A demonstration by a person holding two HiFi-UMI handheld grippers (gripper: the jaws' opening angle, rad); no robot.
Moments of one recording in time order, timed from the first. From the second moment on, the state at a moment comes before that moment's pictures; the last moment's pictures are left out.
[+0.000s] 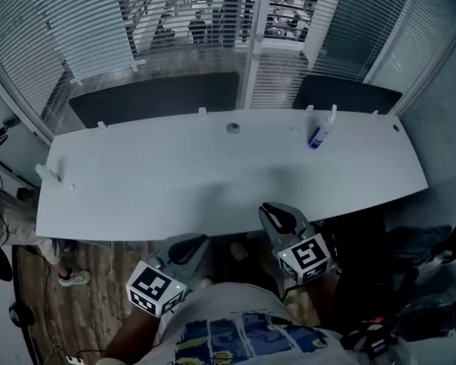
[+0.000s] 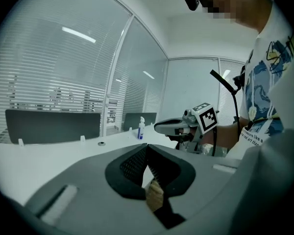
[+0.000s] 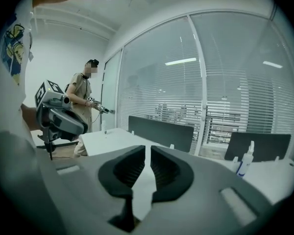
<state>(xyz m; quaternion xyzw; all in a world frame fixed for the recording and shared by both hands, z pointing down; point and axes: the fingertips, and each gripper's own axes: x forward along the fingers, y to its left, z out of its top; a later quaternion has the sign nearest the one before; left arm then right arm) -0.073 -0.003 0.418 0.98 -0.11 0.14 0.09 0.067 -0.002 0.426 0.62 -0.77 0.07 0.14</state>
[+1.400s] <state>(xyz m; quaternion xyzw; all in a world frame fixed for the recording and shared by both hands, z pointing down) -0.041 -0.115 0.405 0.90 -0.39 0.14 0.15 0.362 -0.445 0.354 0.72 -0.68 -0.03 0.13</state>
